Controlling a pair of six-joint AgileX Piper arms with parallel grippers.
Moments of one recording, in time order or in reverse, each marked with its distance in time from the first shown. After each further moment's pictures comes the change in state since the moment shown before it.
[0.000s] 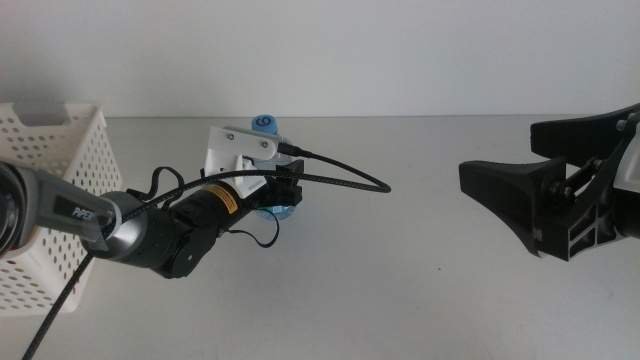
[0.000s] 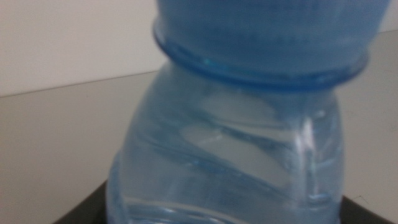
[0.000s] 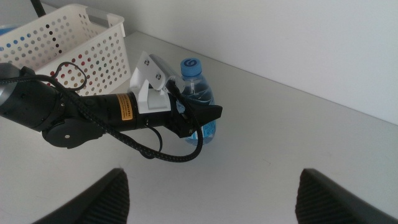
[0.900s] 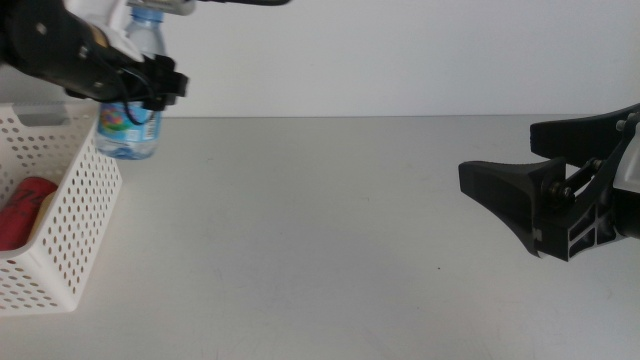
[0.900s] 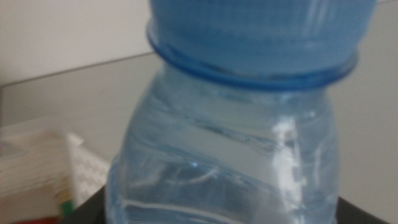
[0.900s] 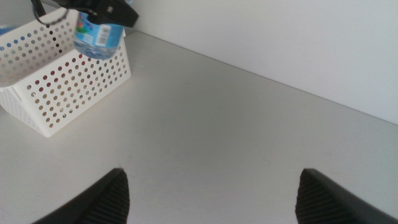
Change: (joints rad) left arm 0.149 -0.495 -0.399 -0.054 1.381 0.186; right arm 0.000 0.000 0.000 0.000 0.000 0.000
